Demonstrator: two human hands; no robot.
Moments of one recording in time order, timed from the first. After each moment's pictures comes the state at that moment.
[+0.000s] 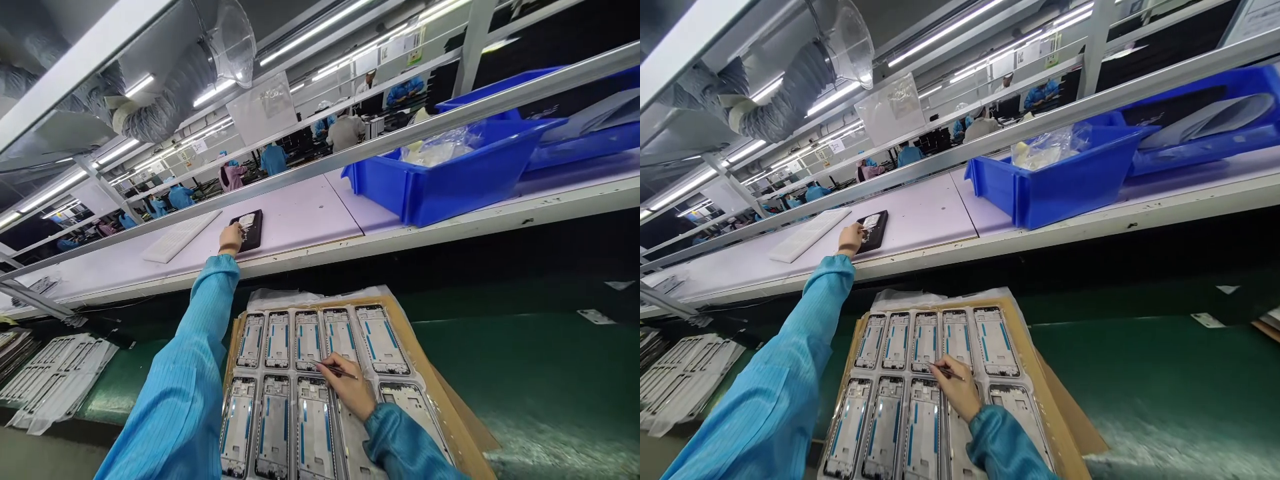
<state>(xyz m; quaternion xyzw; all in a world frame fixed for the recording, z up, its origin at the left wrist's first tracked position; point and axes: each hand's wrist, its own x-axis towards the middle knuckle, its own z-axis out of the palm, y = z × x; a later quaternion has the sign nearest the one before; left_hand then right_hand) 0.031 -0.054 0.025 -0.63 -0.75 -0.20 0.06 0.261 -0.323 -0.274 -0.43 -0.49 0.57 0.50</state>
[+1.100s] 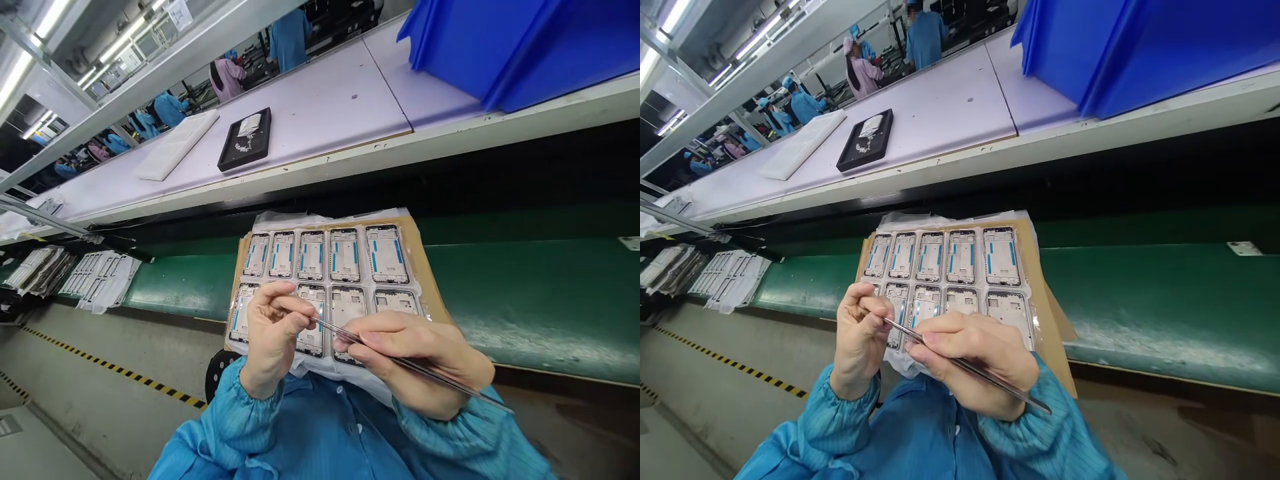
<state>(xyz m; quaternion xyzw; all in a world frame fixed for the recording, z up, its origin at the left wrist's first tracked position) 0.181 -0.414 -0.050 -0.41 -0.46 -0.64 -0.45 0.343 -0.398 -0.087 -0.17 -0.58 0.43 0.67</state>
